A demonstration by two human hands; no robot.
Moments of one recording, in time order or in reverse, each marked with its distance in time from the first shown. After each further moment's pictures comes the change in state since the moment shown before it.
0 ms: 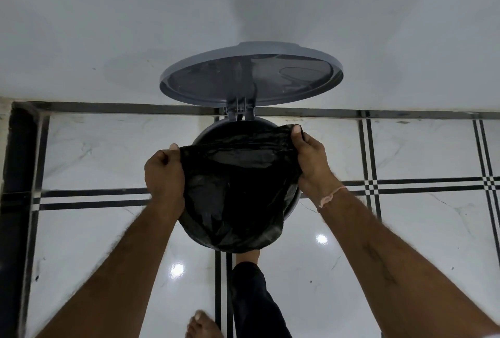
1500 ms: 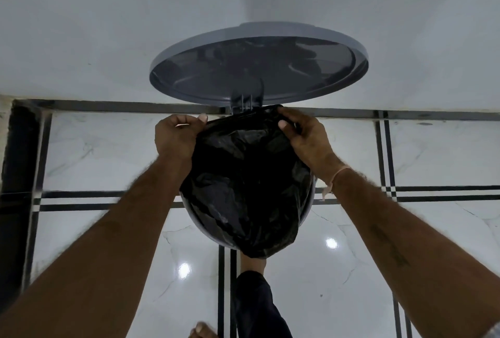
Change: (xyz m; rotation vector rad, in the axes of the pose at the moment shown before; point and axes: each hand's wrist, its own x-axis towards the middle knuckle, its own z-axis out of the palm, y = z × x) left_hand 0.055 0.035 0.045 -0.073 -0.116 -0.006; right_hand 0.066 -0.002 0.003 -0.818 -0.139 -0.414
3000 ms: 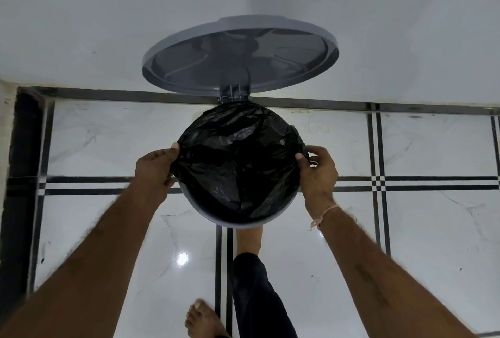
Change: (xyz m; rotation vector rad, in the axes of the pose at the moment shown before) left_hand -0.044 -0.041 -0.066 -0.077 -0.066 -0.291; right_hand -0.093 0.040 0.012 0.106 0.437 0.358
